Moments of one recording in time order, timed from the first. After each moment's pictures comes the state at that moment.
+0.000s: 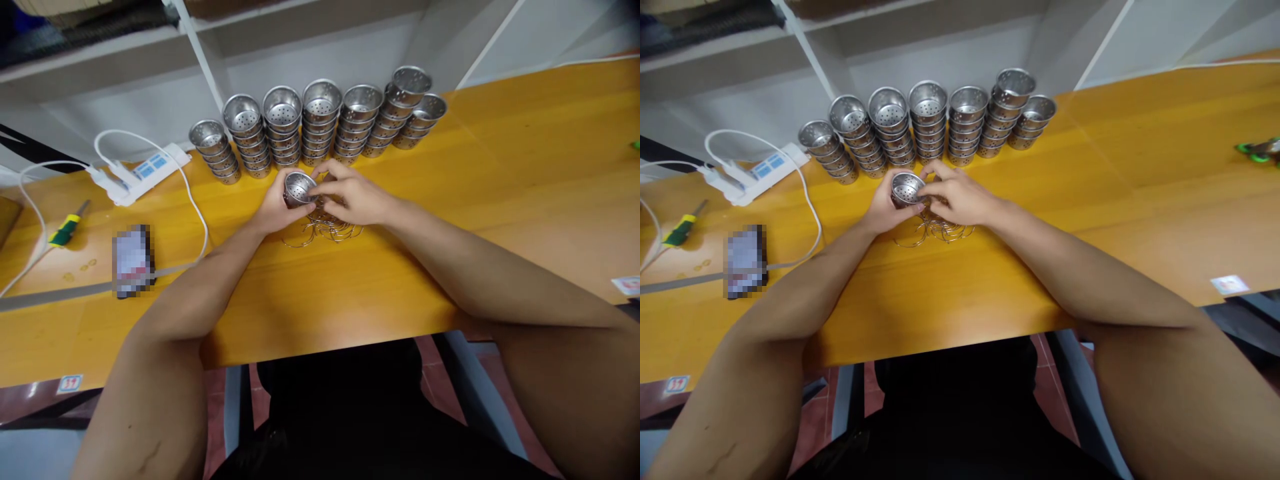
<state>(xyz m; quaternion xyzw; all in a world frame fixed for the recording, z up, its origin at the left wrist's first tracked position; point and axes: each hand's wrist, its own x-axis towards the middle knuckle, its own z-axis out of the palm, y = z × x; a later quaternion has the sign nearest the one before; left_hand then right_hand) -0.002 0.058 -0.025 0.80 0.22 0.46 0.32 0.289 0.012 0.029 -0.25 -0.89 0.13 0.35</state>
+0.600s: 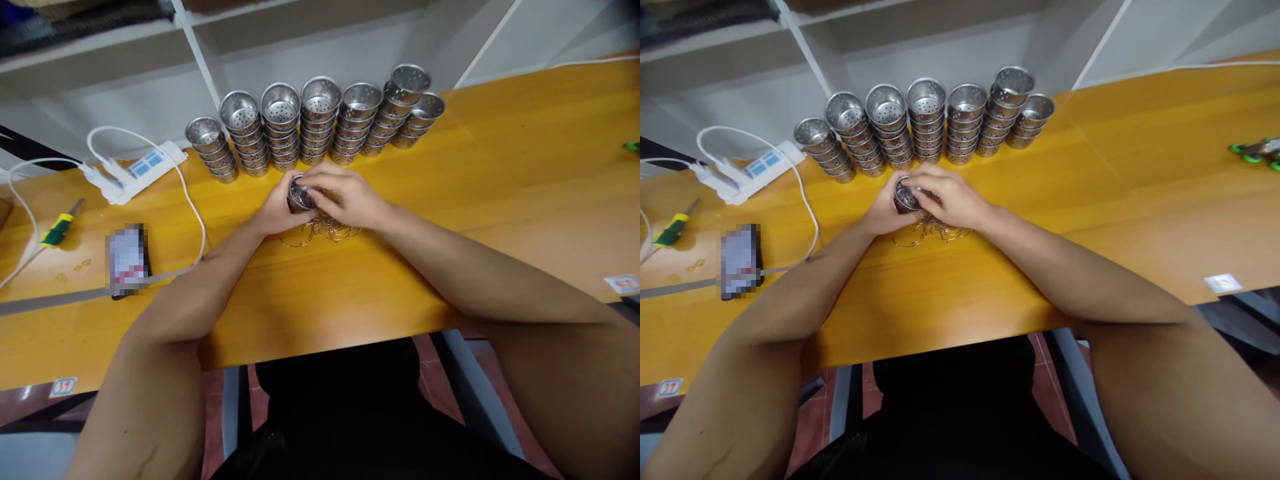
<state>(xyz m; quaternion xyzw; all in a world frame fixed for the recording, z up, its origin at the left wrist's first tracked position) 0.003 0.053 -0.020 0.82 0.20 0.44 0.31 0.266 0.001 0.035 -0.25 -0.86 0.15 0.42</state>
